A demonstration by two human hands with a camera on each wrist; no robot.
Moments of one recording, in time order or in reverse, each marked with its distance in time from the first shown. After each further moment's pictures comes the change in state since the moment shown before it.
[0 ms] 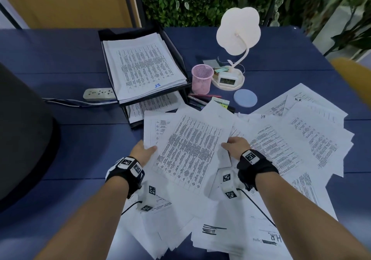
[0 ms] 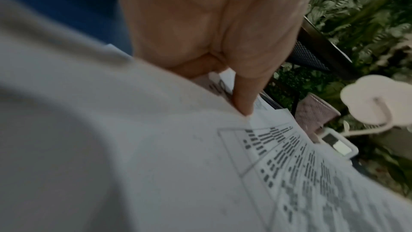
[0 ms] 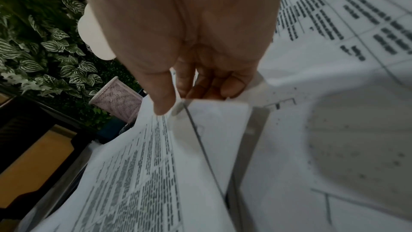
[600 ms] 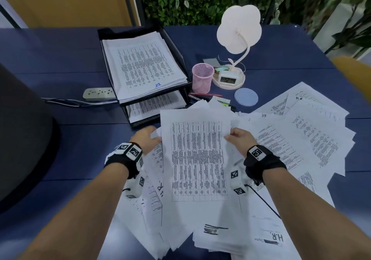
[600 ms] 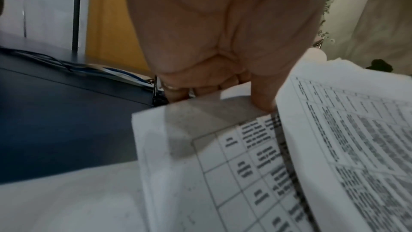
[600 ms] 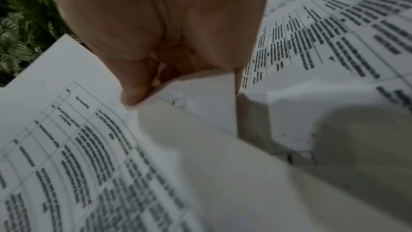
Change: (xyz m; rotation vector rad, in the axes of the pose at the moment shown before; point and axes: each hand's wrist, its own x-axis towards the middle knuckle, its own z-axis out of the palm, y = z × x) left_hand 0.017 0.034 -0.015 0.547 -0.001 0.313; right_hand -0.002 -0.005 -0.015 0.190 0.038 -0.180
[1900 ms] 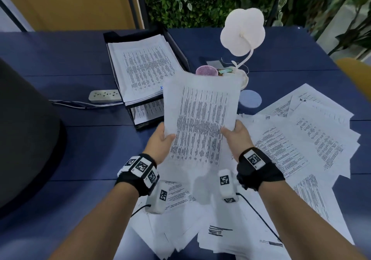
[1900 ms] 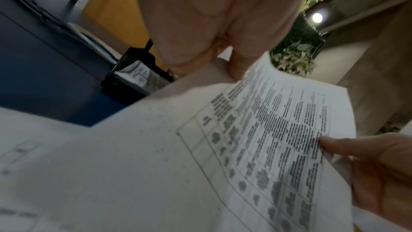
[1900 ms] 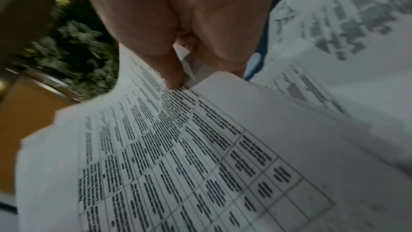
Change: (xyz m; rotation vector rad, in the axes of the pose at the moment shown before) left_hand -0.050 0.045 0.002 -0.767 0.066 0.115; right_hand -0.030 -0.046 0.030 0.287 0.102 -0.044
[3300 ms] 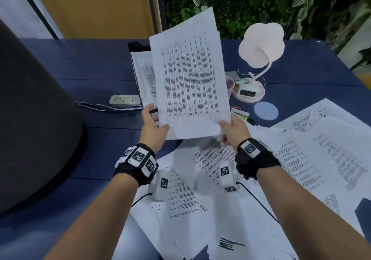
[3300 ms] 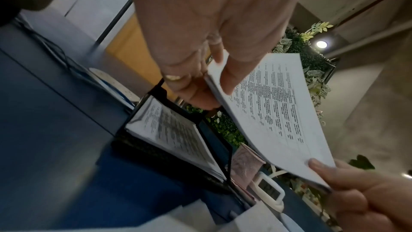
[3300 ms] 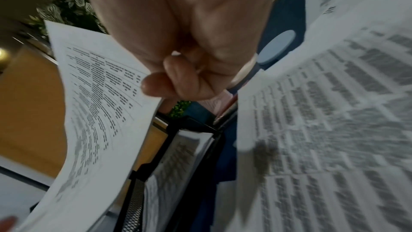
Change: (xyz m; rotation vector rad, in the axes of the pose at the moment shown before) left_hand 0.021 0.020 -0.050 -0.071 0.351 0.017; right_hand 0.019 -0.038 0.038 -0.081 -0.156 -0.068
